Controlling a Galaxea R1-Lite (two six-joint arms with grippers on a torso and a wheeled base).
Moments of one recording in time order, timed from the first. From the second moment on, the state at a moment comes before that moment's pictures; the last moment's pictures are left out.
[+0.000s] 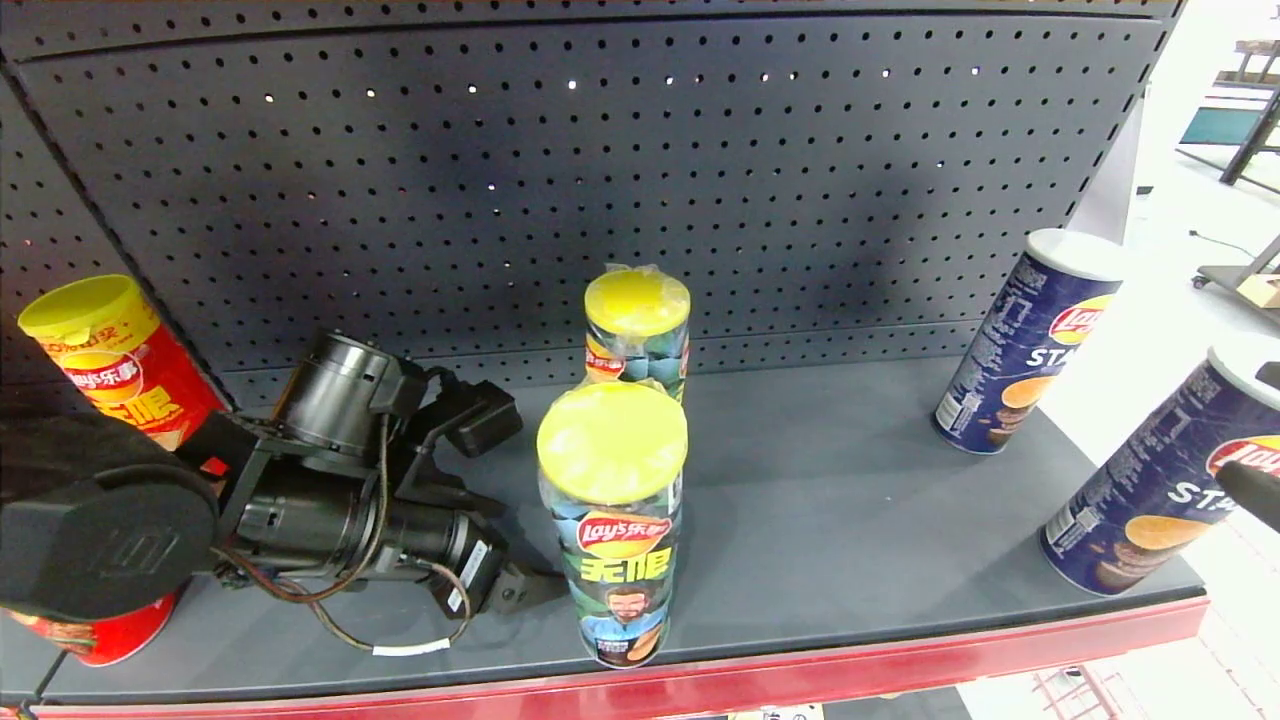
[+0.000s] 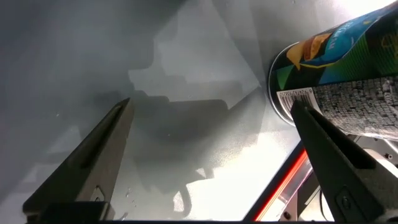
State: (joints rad) left arm -0.50 1.67 -0.82 -0.02 -0.30 0.14; right arm 0.22 0.79 -0.48 -0.36 0.38 -0.05
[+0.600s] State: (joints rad) left arm -0.41 1.12 -0.60 0.06 -0.21 0.13; right arm 0.22 0.77 -0.40 -0.36 0.38 -0.05
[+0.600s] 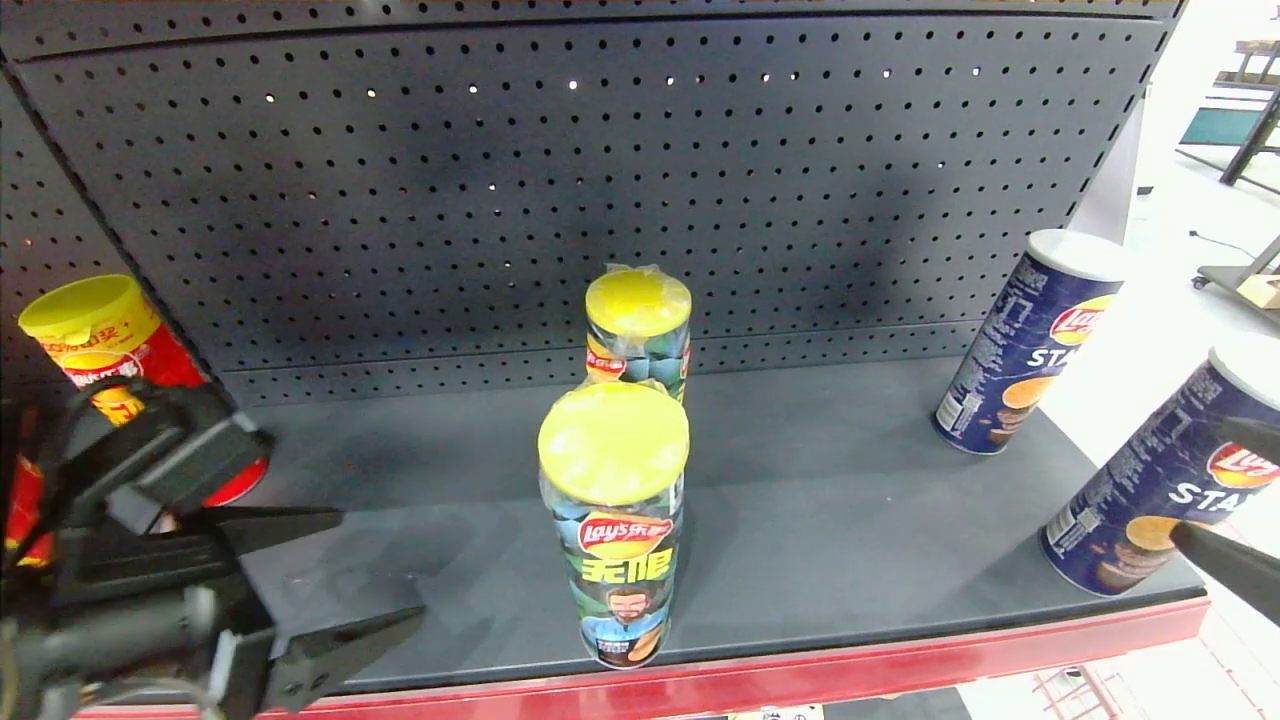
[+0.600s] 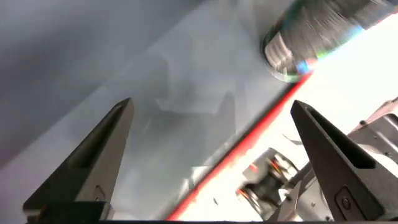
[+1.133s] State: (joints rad) left arm -0.25 0.32 -0.51 0.62 -0.02 0.07; right arm 0.04 0.45 -0.38 0.08 0.24 -0.05
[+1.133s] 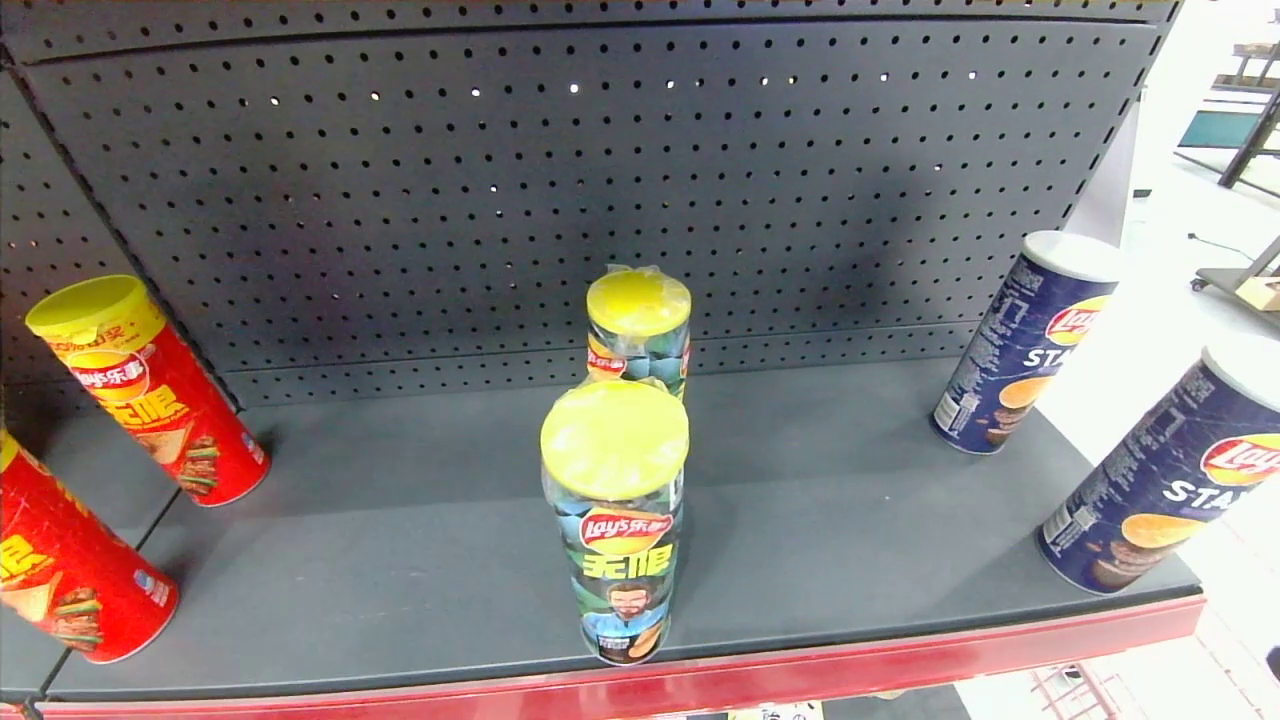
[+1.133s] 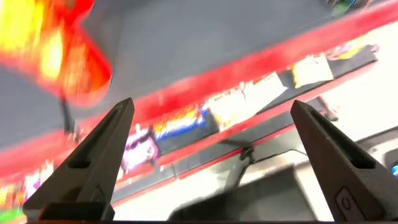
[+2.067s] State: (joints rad) left arm 0.00 0.02 -0.19 0.33 -0.08 0.04; right arm -0.01 0.03 -0.11 0.18 0.00 0.04
